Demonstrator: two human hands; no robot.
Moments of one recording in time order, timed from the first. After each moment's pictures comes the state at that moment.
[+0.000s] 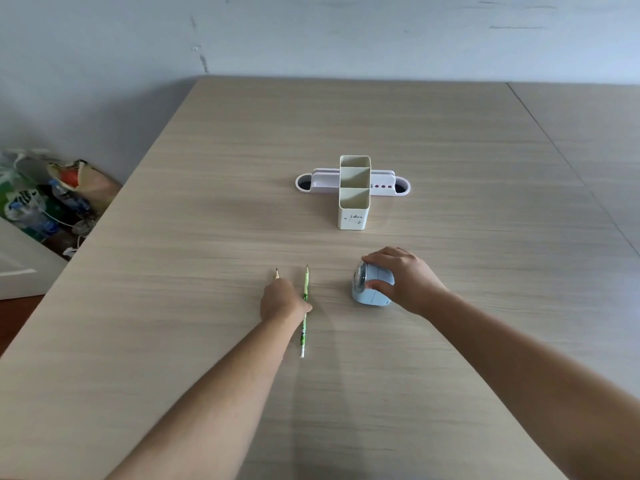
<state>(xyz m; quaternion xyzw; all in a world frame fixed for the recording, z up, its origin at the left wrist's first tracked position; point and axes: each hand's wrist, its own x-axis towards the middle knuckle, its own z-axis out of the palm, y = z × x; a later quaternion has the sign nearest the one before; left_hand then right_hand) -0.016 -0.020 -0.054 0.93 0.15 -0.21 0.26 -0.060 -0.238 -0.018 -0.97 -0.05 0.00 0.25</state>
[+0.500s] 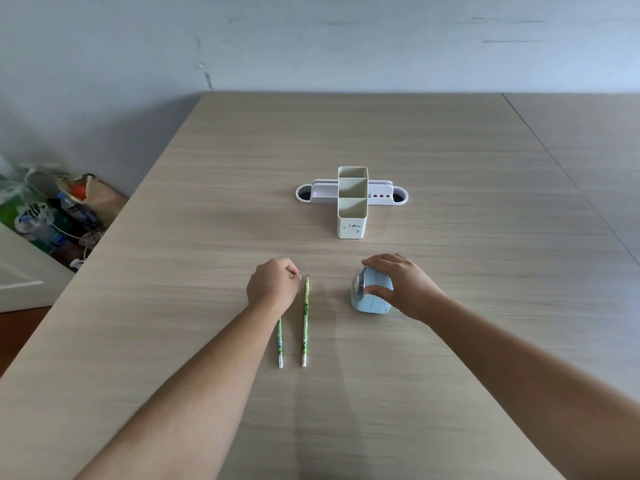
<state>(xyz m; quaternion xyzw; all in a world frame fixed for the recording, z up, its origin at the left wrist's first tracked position) -0.004 -0.014 -0.009 0.96 0.05 -0.08 0.27 -0.062 -0.238 -0.011 -0.96 -0.04 0.03 0.28</state>
